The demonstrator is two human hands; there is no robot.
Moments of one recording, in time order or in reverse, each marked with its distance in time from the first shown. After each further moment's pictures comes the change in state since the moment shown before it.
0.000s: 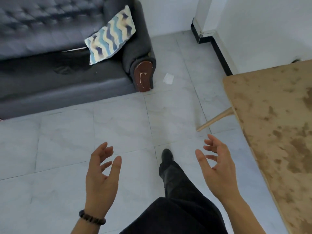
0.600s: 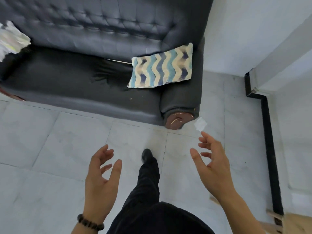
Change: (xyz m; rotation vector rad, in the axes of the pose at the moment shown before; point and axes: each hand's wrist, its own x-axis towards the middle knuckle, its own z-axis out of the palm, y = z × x) left_hand 0.376 0.033 -0.024 -0.131 0.294 -0.199; right_hand 0.402 -0.183 0.235 -0.154 -0.373 -0.270
